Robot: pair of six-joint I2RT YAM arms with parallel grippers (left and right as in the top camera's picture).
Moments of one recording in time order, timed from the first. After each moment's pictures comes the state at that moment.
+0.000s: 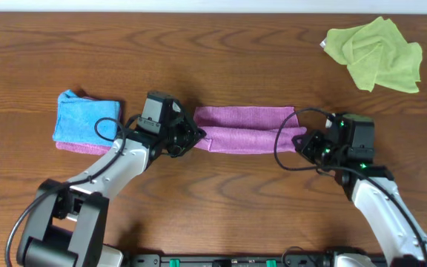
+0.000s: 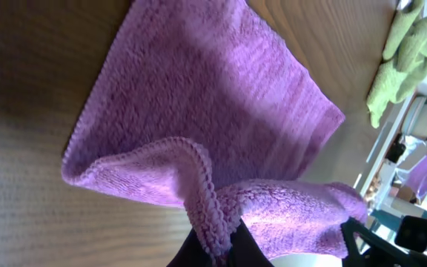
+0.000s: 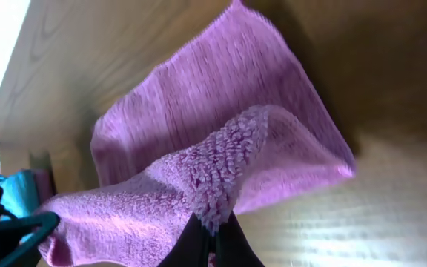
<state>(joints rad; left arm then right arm) -0.34 1.63 0.81 -0.12 0.53 -1.06 -0.03 1.29 0.57 -0.19 -0.44 0.67</state>
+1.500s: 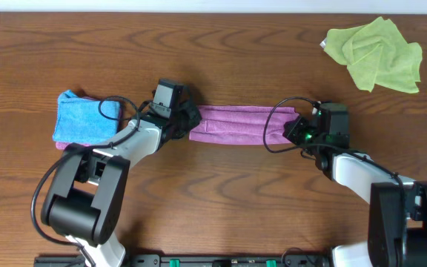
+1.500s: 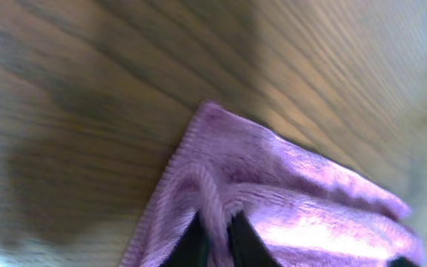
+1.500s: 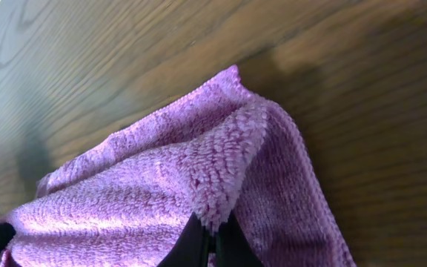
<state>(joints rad) -0.34 1.85 0.96 -0.06 0.28 -0.92 0.05 1.63 0.61 0.18 -0.28 0.70</state>
